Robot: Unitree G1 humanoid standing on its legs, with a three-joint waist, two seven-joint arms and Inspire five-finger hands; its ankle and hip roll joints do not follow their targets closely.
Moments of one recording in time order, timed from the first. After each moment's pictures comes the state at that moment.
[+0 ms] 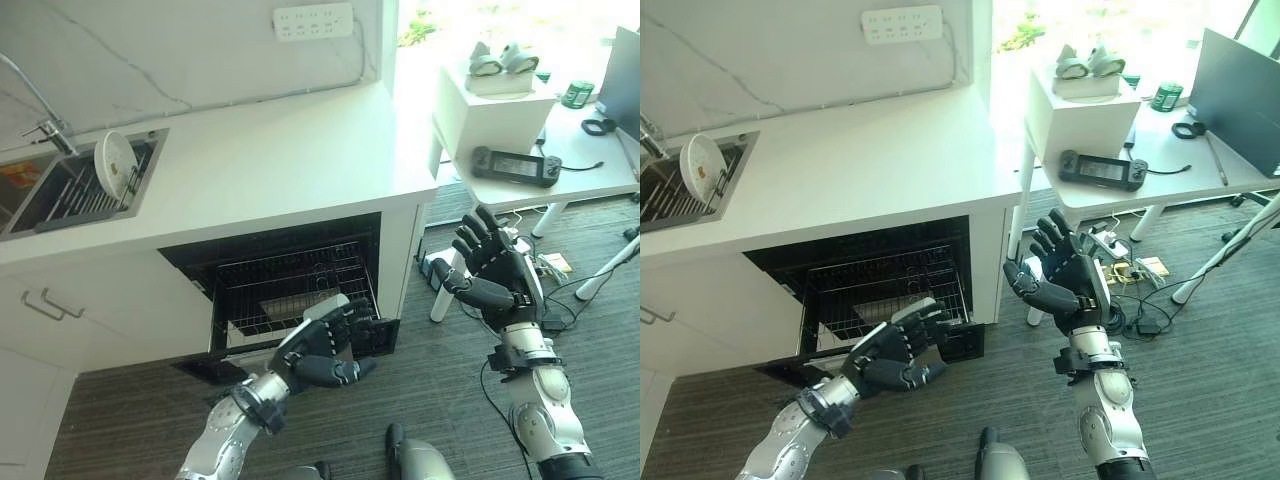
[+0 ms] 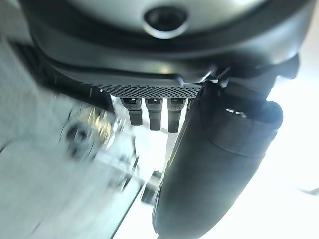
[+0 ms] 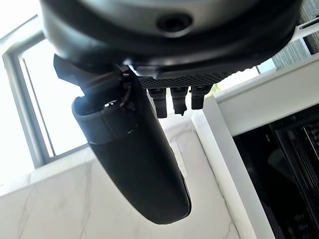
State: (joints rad) left arm 0.04 0.37 -0.36 0.15 -0.62 -0.07 -0.60; right arm -0.01 -0.39 0.02 0.14 0.73 -0.35 0.15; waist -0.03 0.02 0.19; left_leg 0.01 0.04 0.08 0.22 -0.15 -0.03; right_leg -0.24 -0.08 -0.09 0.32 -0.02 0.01
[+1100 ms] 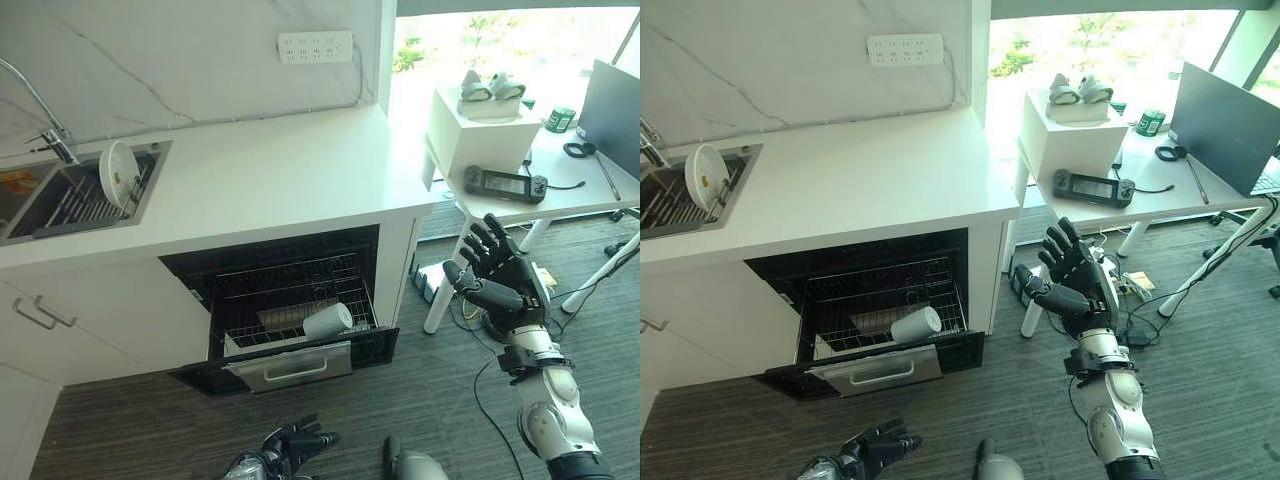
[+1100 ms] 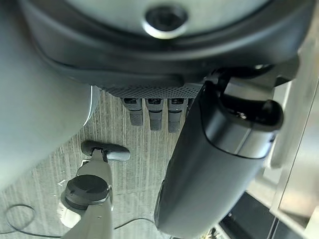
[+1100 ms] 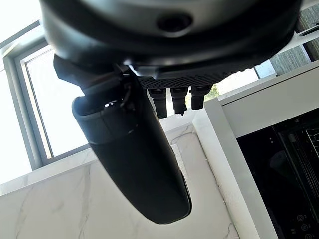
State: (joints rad) left arm -0.06 0.10 -0.03 1.14 -0.38 0.09 -0.27; right arm -0.02 -0.45 0.00 0.16 0.79 -0.30 0.20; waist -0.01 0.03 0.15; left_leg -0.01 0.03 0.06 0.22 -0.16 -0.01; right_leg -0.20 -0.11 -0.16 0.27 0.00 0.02
